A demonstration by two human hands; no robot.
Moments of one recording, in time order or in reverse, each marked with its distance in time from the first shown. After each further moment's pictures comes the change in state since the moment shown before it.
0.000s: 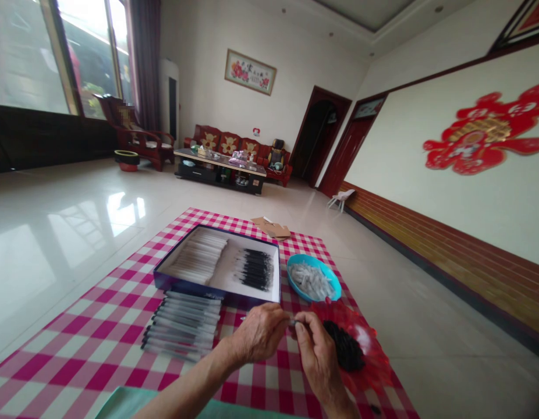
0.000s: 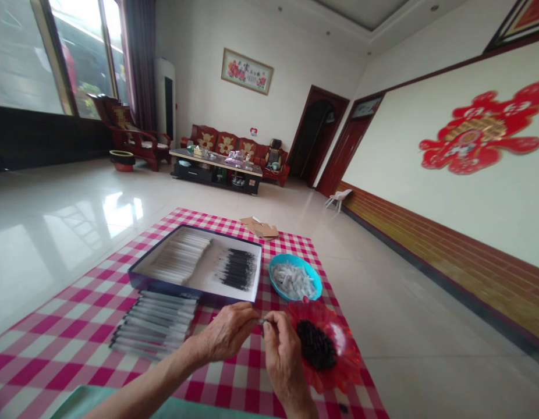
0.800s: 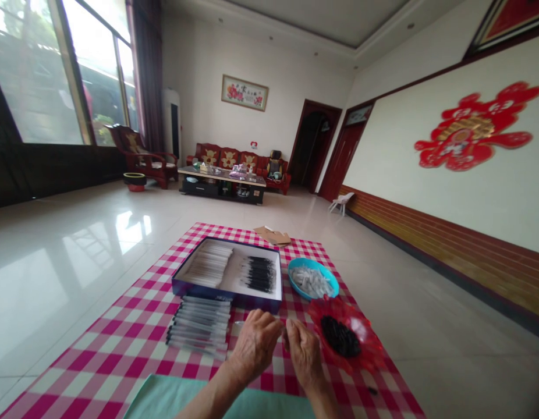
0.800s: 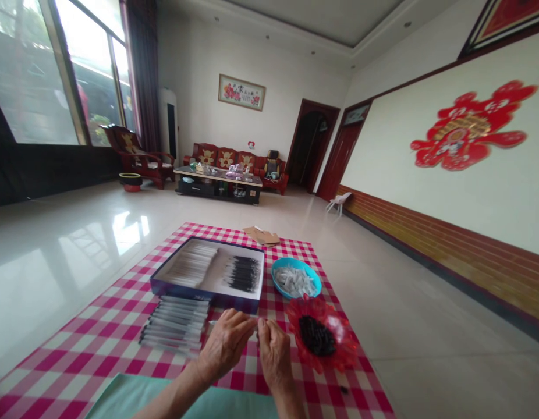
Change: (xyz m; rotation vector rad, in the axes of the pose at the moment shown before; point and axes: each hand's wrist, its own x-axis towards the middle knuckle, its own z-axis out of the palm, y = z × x) left_hand -0.037 0.026 0.005 0.305 0.139 -0.091; right_hand -0.020 -0.004 0.032 0.034 0.043 0.089
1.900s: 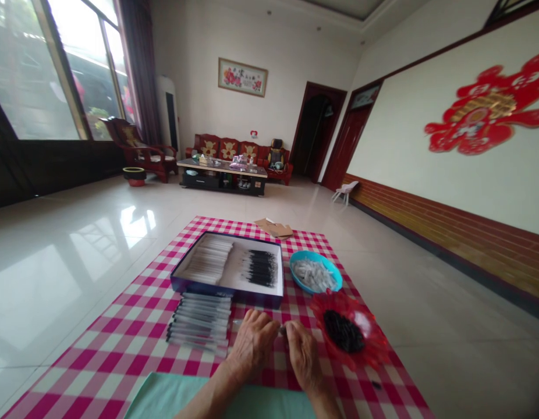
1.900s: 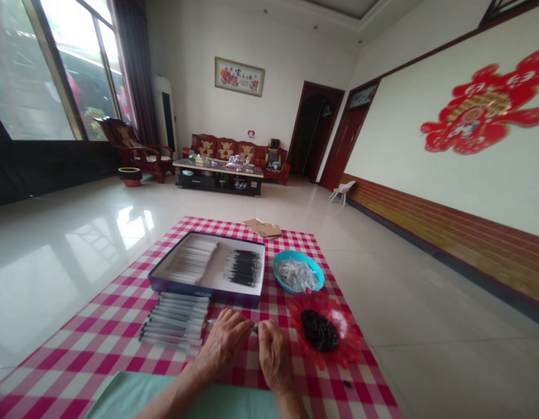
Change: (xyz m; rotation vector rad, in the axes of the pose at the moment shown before) left_hand -0.014 -0.014 0.014 0.073 -0.113 -0.055; right_hand -0.011 0.021 0.009 0.044 -0.029 -0.004
